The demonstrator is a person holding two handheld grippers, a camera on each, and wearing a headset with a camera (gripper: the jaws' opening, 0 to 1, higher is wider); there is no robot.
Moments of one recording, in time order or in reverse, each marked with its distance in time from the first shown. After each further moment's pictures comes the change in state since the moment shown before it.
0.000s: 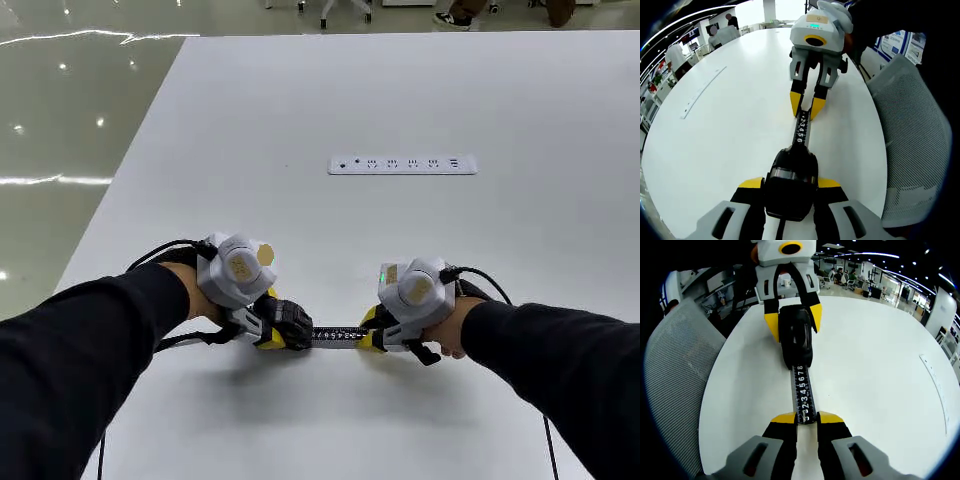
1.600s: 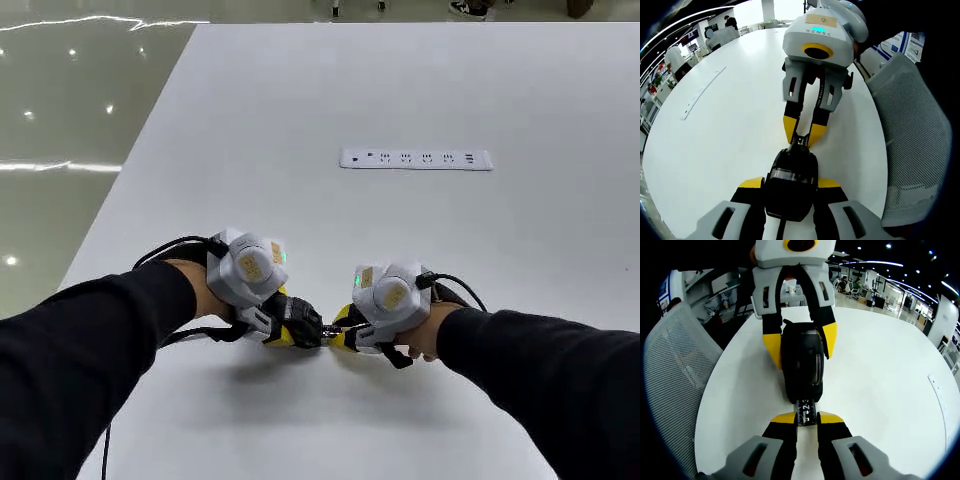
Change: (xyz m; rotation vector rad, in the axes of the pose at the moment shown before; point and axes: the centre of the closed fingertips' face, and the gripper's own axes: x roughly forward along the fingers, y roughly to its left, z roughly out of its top) left arm -0.001 0.002 -0.002 0.004 -0.003 0.002; right arm 0.034 0.010 0.047 -0.050 -0.068 0.003
